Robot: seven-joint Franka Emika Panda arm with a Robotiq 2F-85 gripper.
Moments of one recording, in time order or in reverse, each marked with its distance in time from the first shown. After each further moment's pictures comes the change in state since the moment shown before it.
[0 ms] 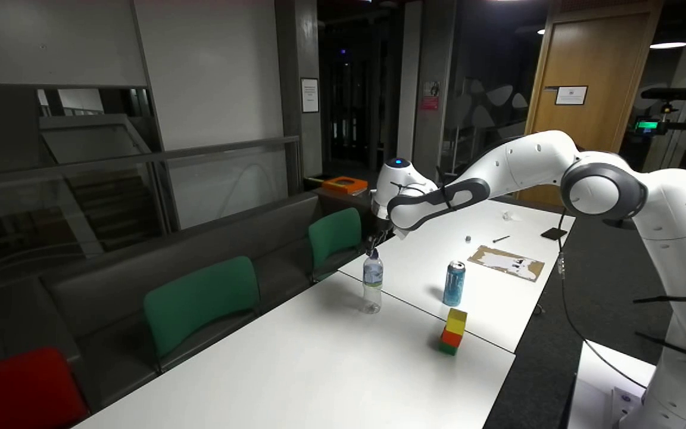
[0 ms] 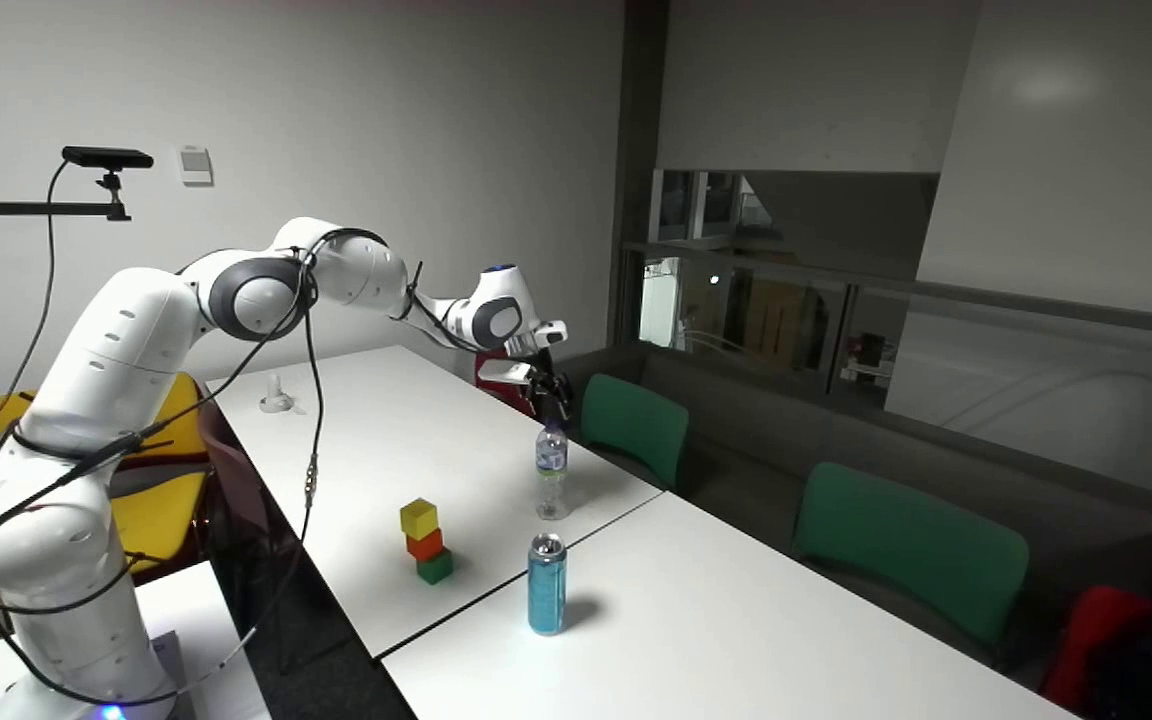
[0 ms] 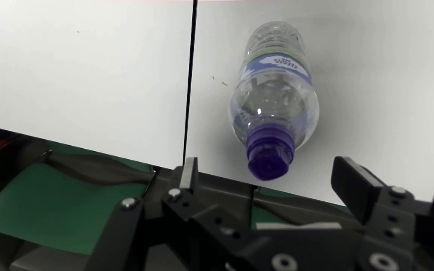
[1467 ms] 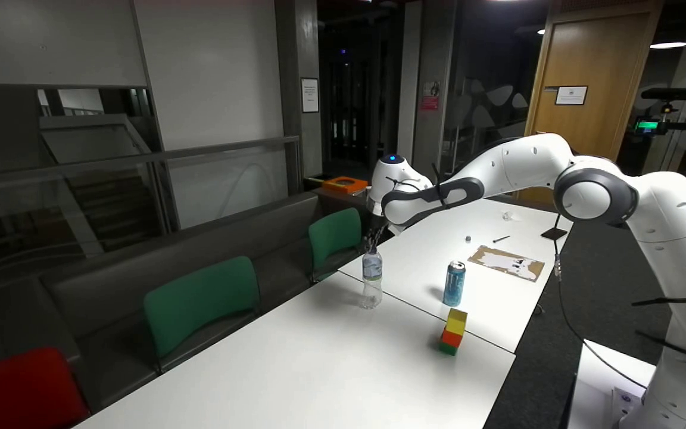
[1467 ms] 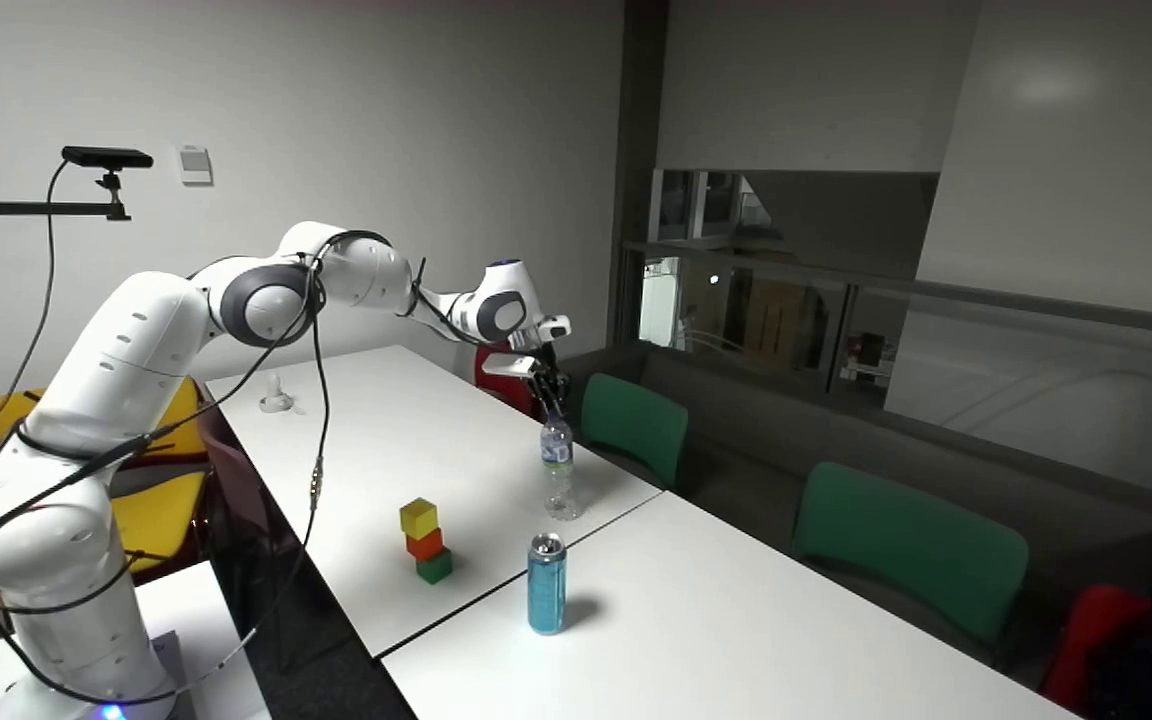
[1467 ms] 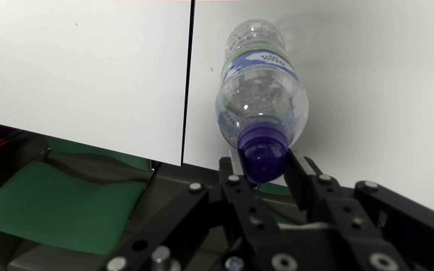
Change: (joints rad) arm 0.010 0.041 0.001 0.096 0.010 -0.060 -0.006
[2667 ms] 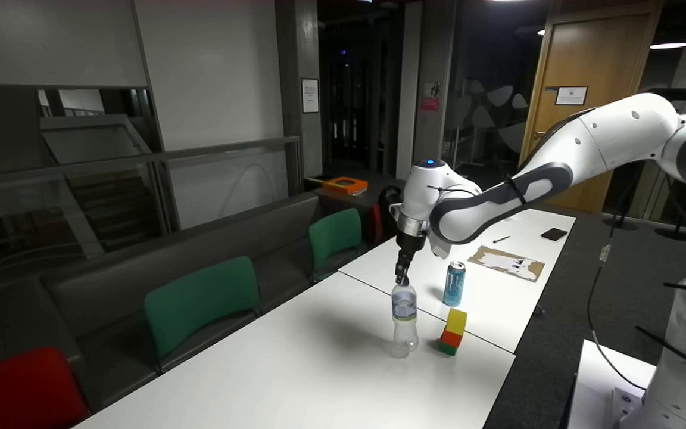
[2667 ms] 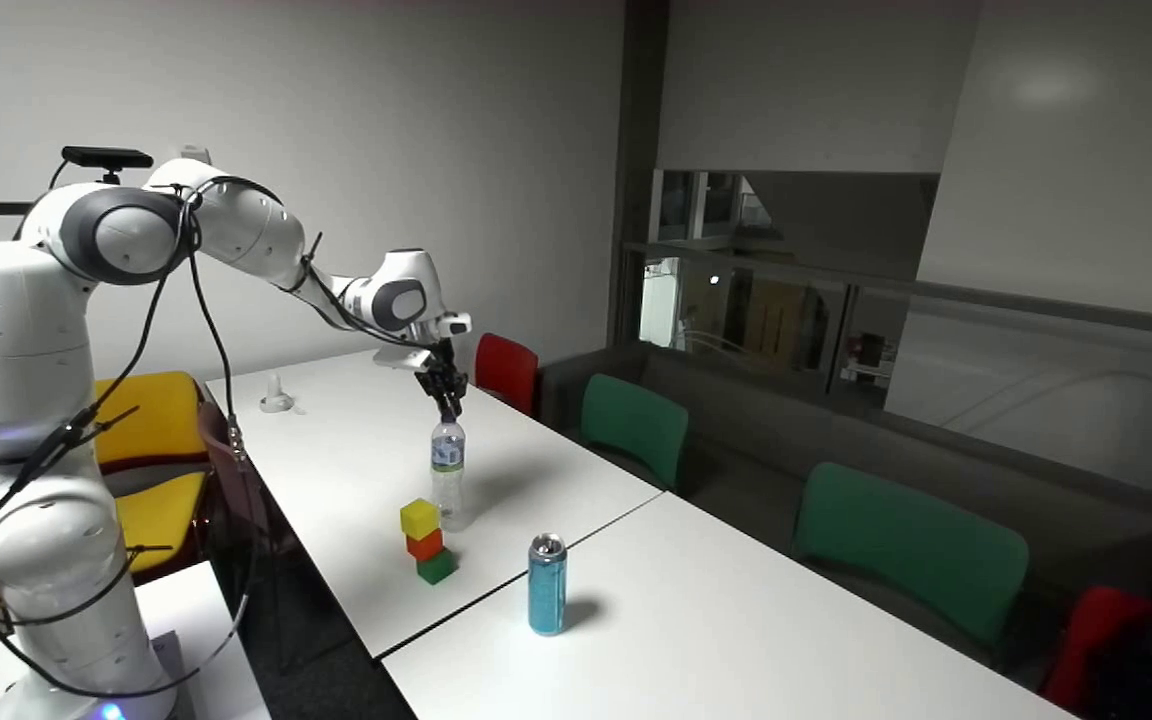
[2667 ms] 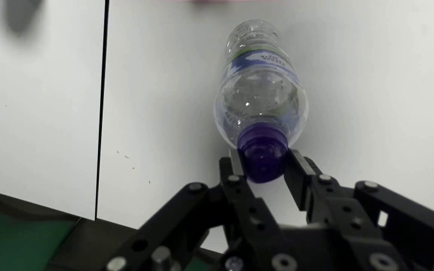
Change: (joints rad) arm 0.079 -0.505 0.108 -0.676 0.048 0.053 0.043
